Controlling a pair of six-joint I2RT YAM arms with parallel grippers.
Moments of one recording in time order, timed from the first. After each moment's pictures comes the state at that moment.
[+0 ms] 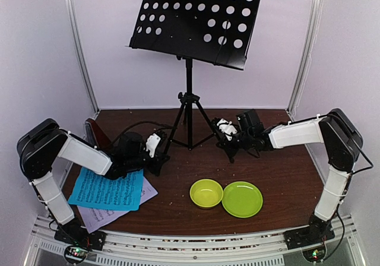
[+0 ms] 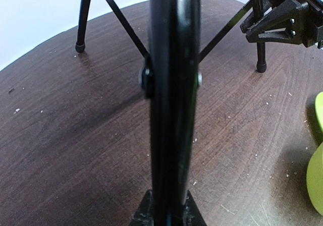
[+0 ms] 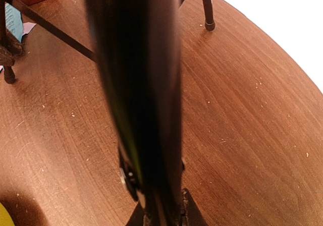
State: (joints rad) left arm -0.68 1.73 0.67 0.56 0.14 0.00; right arm 0.58 1.82 1.07 0.09 -0.17 -0.27
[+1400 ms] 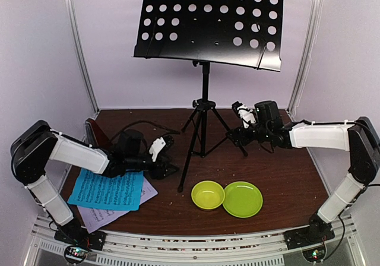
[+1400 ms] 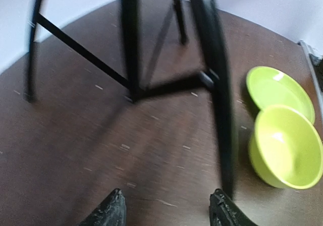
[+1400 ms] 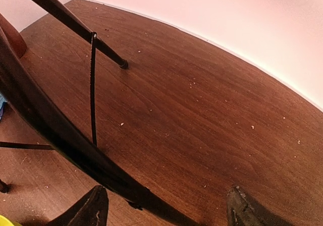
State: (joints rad) left arm -0.71 1.65 0.70 0.43 0.42 0.12; right arm 0.52 1.58 0.97 0.08 -0.07 -0.07
